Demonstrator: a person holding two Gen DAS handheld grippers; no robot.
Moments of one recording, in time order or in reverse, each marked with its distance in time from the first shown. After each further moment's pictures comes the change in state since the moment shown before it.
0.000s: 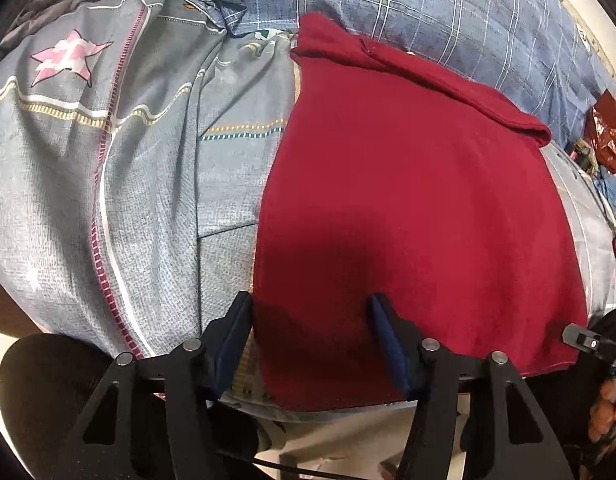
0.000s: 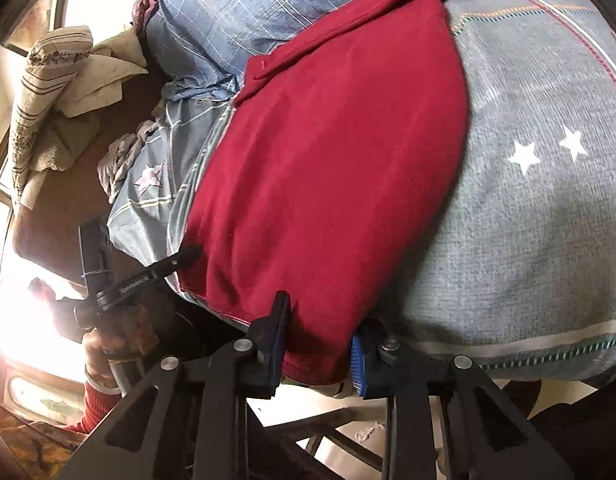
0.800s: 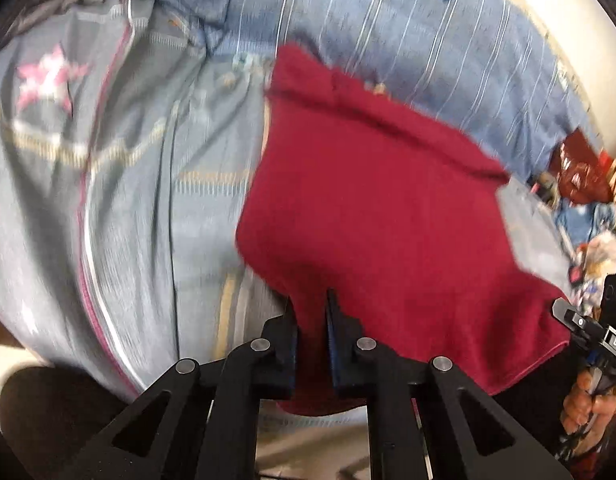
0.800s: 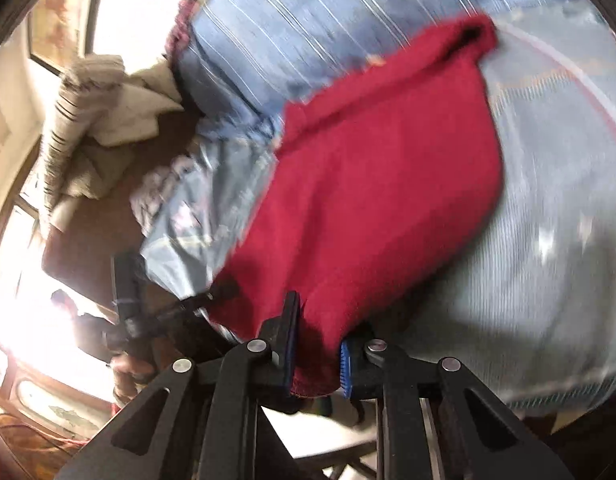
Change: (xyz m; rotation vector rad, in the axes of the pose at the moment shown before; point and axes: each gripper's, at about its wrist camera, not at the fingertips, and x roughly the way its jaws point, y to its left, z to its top) left arm -0.037 0.003 0.038 -0.055 -0.058 -0.157; right arm -0.038 0.023 0.031 -0.034 -0.157 0.106
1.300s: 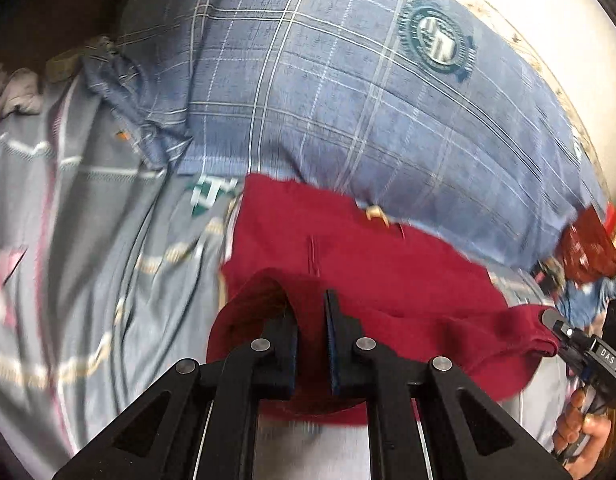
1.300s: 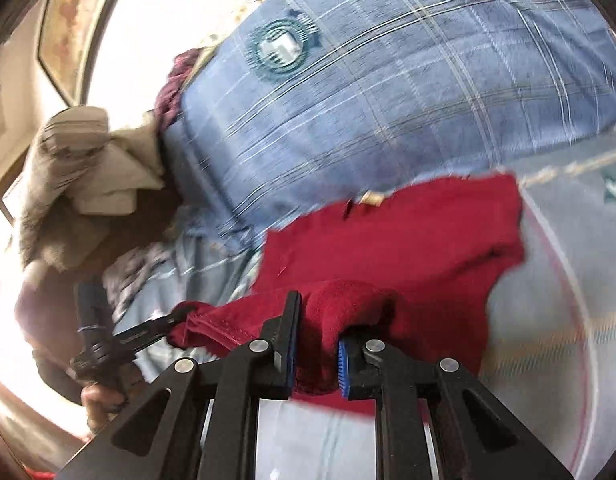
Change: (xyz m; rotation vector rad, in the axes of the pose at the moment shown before) left arm 0.061 -0.024 0.144 -0.026 -0.178 0.011; right arm 0.005 -0.001 0.159 -0.081 -0.207 -0.132
